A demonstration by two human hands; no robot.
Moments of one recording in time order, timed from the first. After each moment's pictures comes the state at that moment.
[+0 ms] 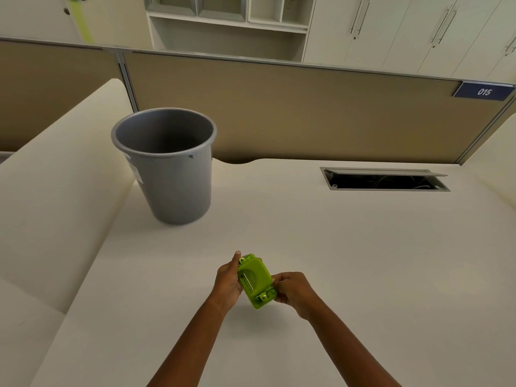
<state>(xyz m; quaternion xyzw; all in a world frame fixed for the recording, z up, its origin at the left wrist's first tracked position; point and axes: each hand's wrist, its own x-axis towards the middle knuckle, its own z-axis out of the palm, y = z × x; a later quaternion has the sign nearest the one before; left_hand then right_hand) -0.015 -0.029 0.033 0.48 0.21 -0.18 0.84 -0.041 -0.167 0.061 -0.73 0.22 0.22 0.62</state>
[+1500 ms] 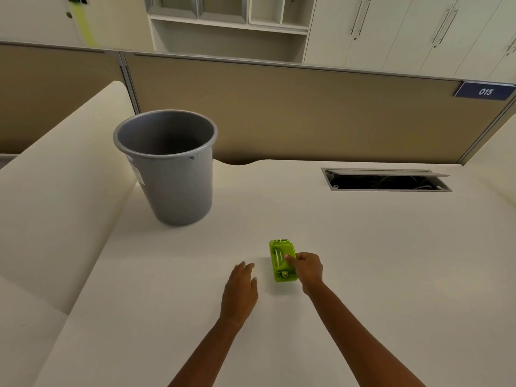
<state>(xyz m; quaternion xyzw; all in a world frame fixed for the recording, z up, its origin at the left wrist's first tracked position) -0.040 -0.041 0.021 0.94 0.00 -0.06 0.34 0.001 -0.190 0.044 -0.76 0.30 0.03 0.58</state>
